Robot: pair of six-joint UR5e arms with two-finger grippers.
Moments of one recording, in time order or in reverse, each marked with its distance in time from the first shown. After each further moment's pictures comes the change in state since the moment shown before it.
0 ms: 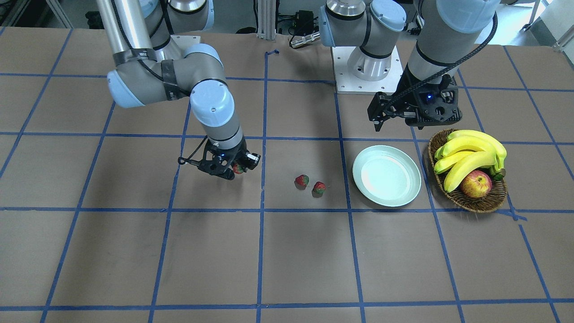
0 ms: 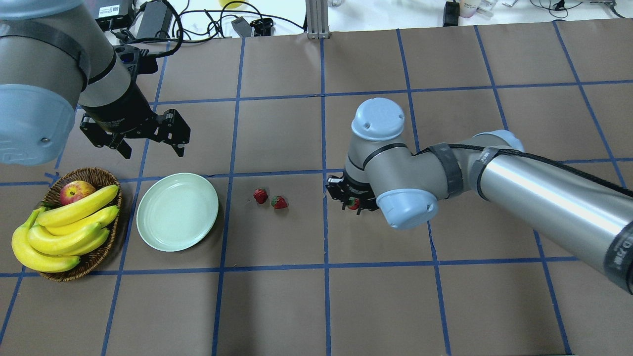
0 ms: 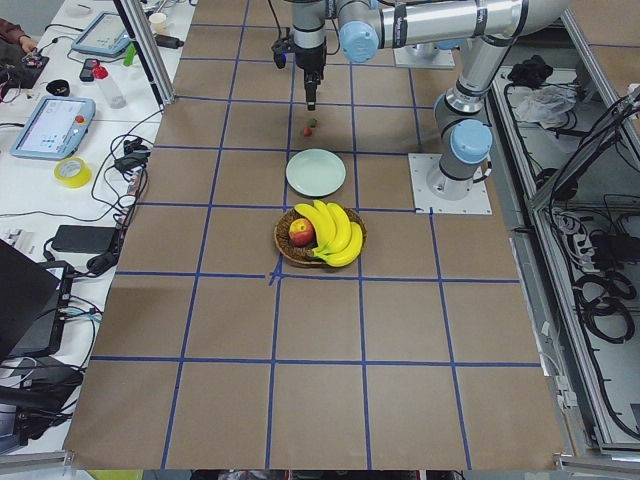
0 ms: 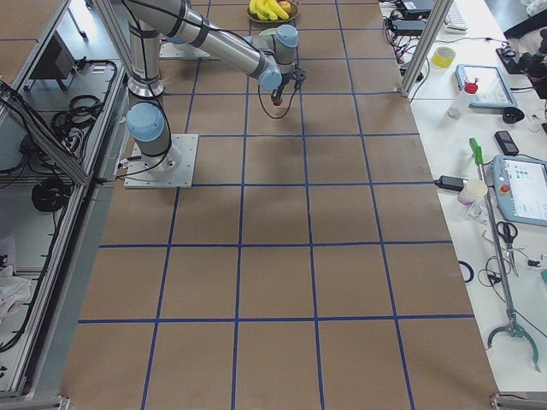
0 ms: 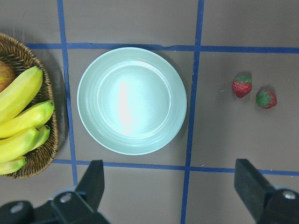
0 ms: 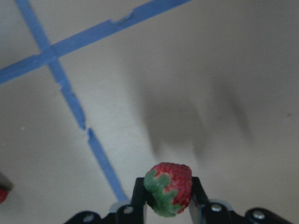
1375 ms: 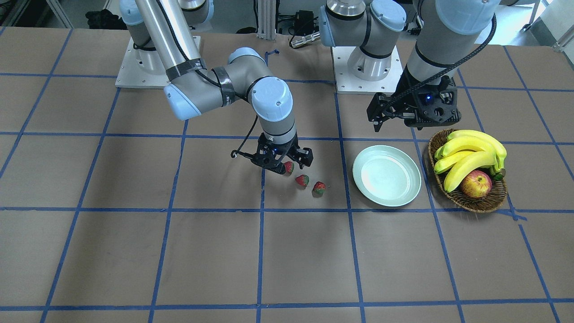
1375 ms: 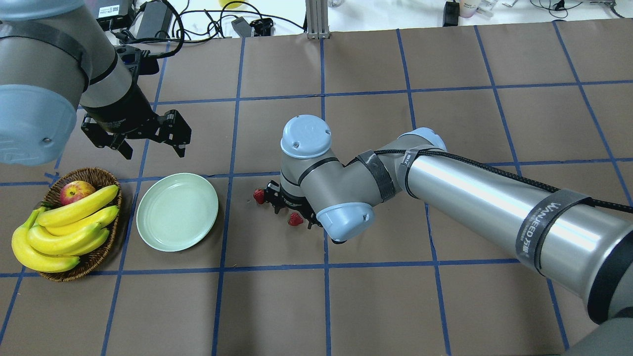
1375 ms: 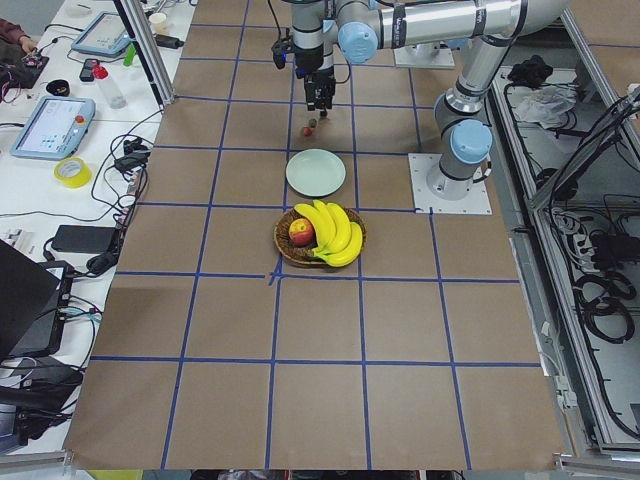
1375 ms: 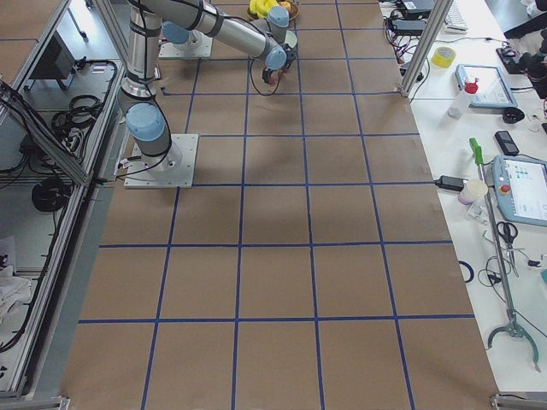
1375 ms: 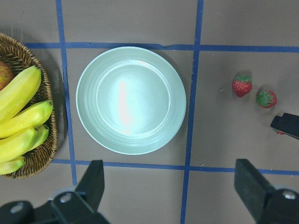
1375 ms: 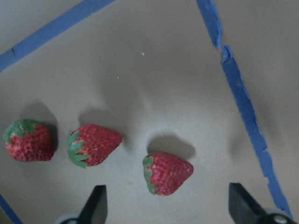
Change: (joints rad) left arm 0.000 -0.007 0.003 0.003 -0.001 -0.001; right arm 0.156 0.093 -0.133 -0.018 0.049 0.218
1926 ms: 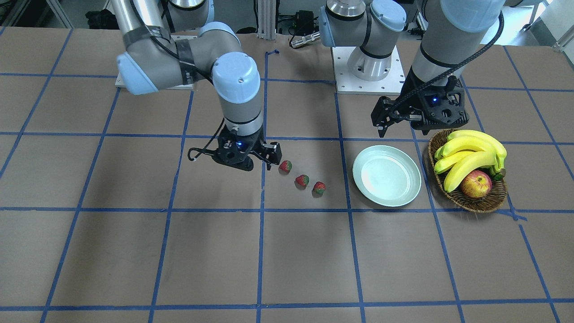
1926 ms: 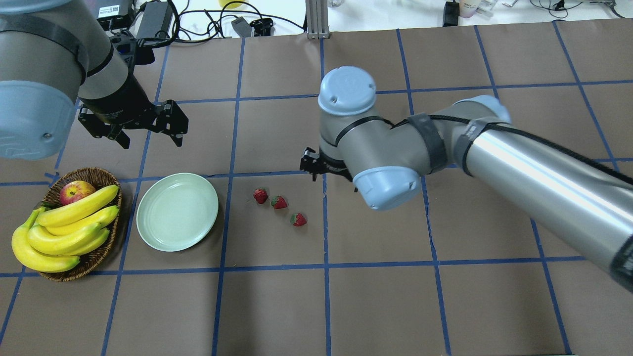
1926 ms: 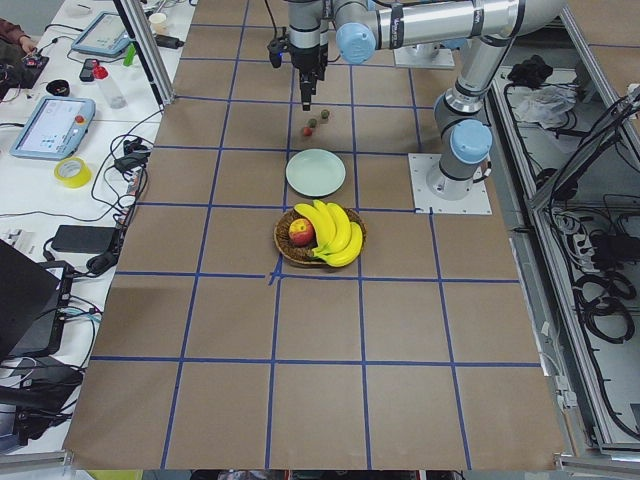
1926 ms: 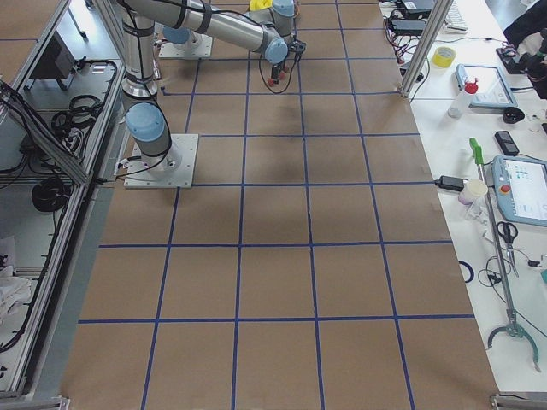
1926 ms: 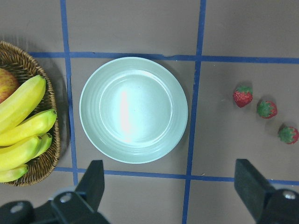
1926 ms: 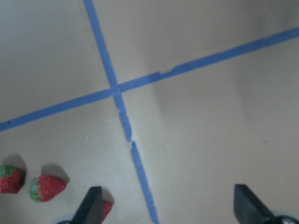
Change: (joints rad) left arm 0.005 -0.007 0.012 0.046 0.000 -0.001; right arm -0.168 -0.177 -0.017 0.171 -0.146 -0.332
